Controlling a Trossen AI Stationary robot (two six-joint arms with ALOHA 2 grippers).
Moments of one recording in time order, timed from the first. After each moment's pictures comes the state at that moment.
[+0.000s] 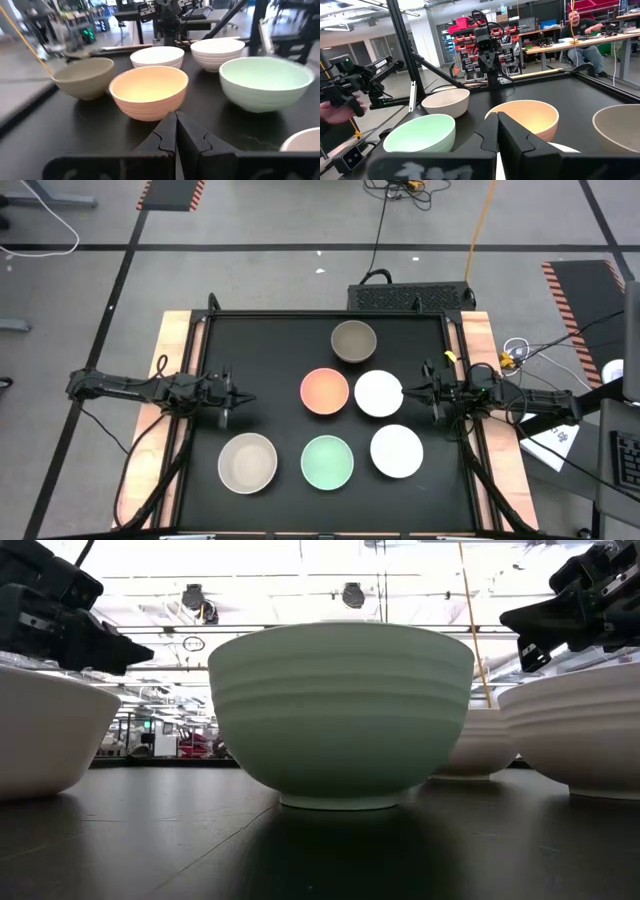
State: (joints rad) left arm -0.10 0.20 0.02 0.03 -0.12 0.10; right arm -0.11 0.00 0.01 0.04 -0.16 0.20
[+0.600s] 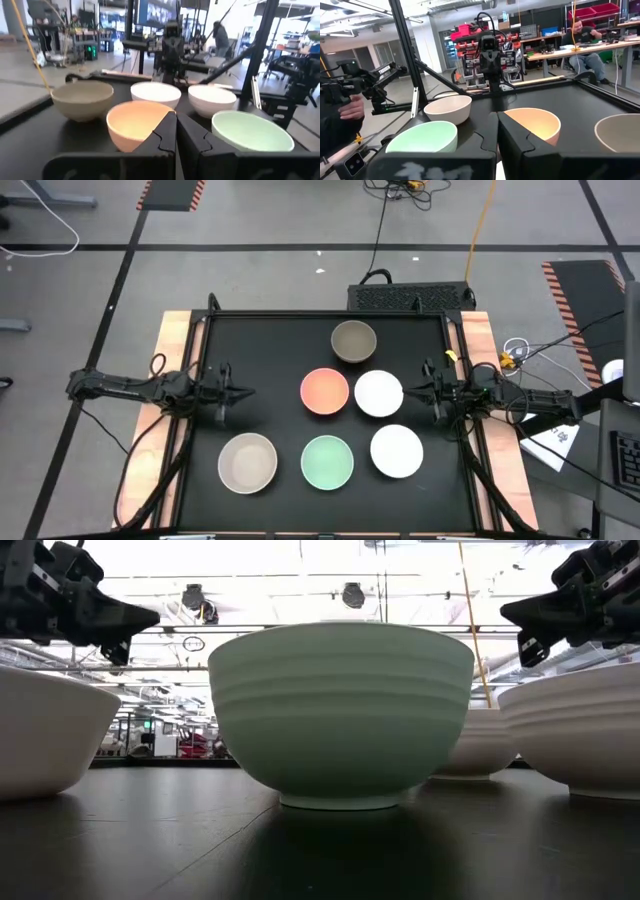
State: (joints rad) left arm -0.10 0.20 0.01 0.22 -0.13 -0.09; right arm -0.11 0.00 0.01 0.08 -0.16 0.20
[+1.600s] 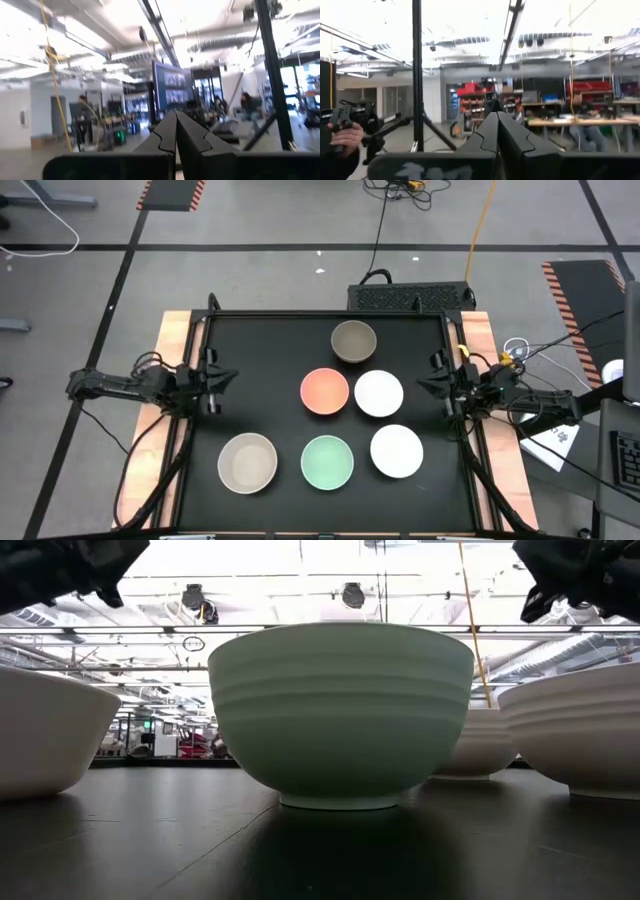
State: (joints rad) left arm -0.10 0.20 0.02 0.68 -0.18 0.23; right arm -0.11 0.00 0.02 0.41 -0.15 0.12
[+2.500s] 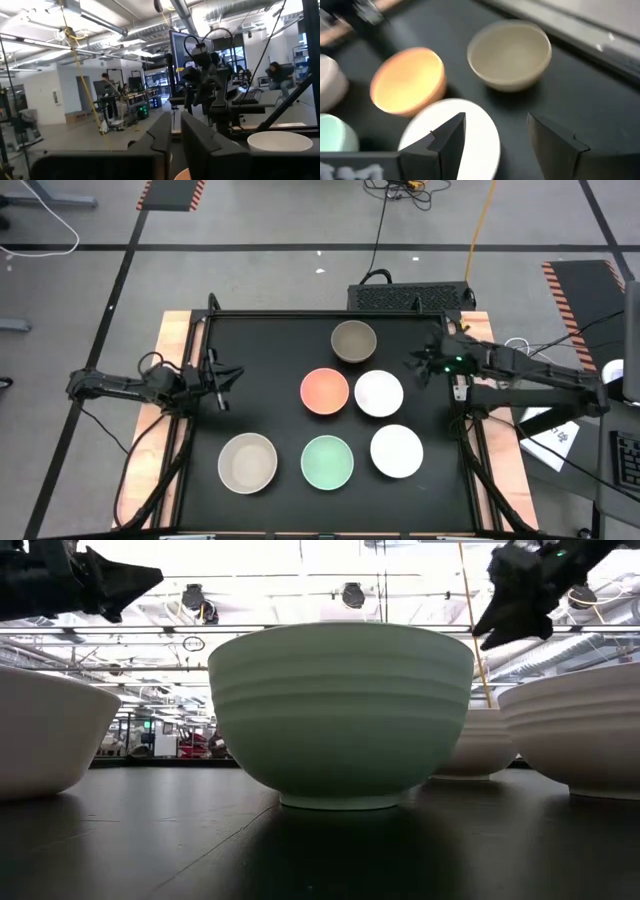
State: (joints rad) left arm -0.10 0.20 0.02 0.52 -0.32 0.28; right arm -0.26 0.70 0.71 -0.71 0.18 0.43
